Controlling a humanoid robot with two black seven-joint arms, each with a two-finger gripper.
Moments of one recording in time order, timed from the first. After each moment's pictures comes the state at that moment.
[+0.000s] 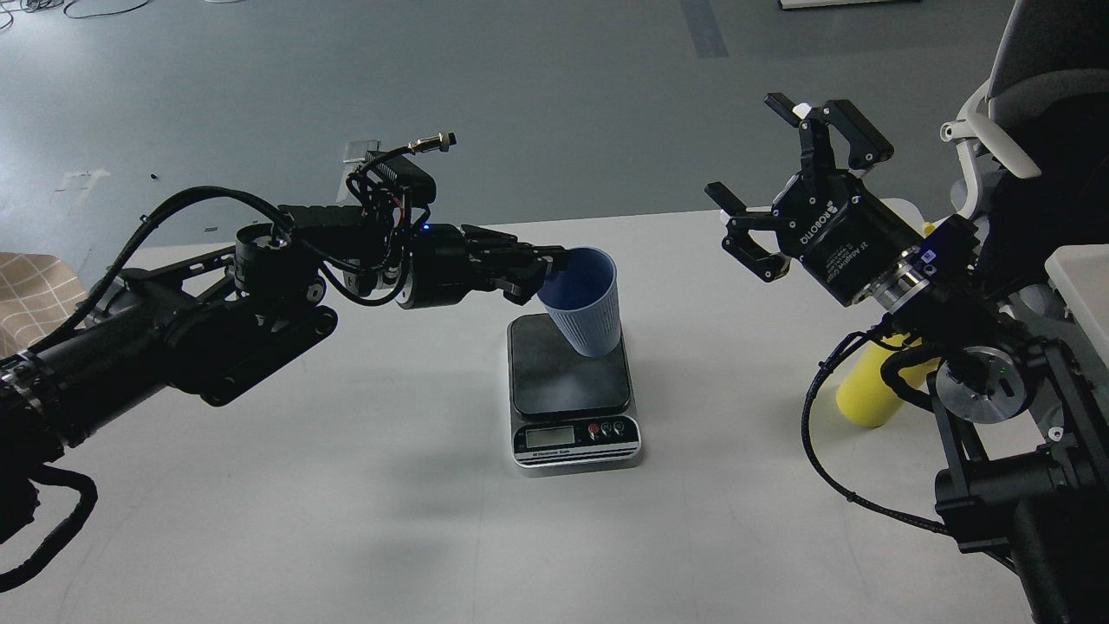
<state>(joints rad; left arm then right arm) -1.02 0.40 -0.33 -1.04 1.77 -0.24 -0.49 0.27 0.00 1.54 1.48 -0.68 0.43 -0.29</state>
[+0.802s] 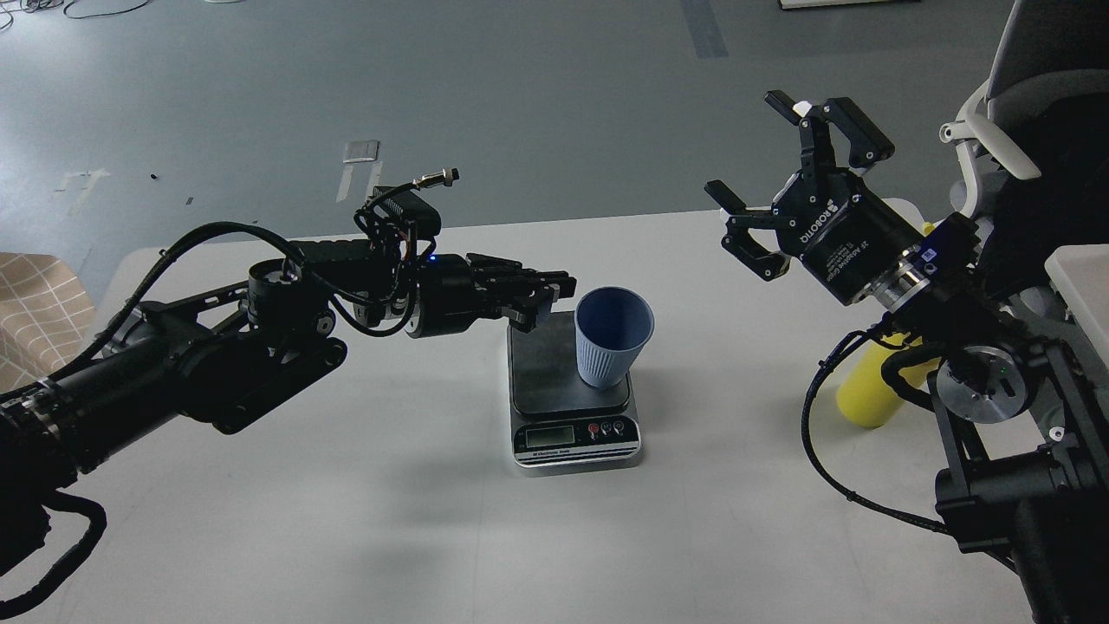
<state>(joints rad) -0.96 0.38 -0.33 -1.04 1.77 -0.21 -0.49 0.27 0.00 1.54 1.48 -0.68 0.43 -0.29</state>
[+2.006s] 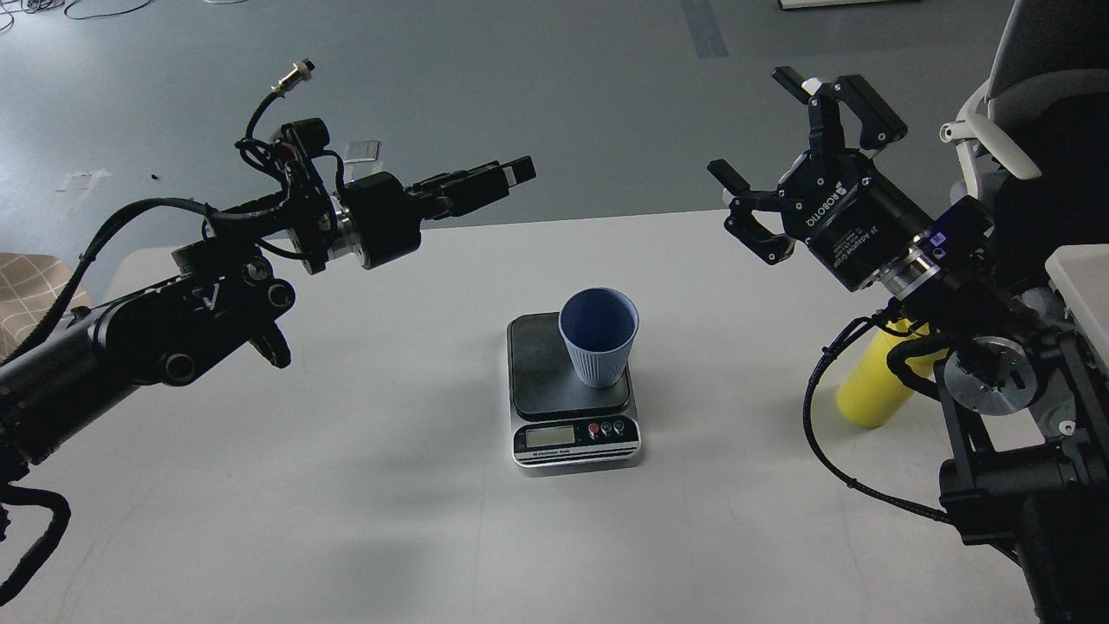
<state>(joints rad) -0.96 0.47 -0.45 -1.02 1.30 -0.17 -0.49 0.29 0.00 1.56 1.53 -0.68 0.42 -0.29</state>
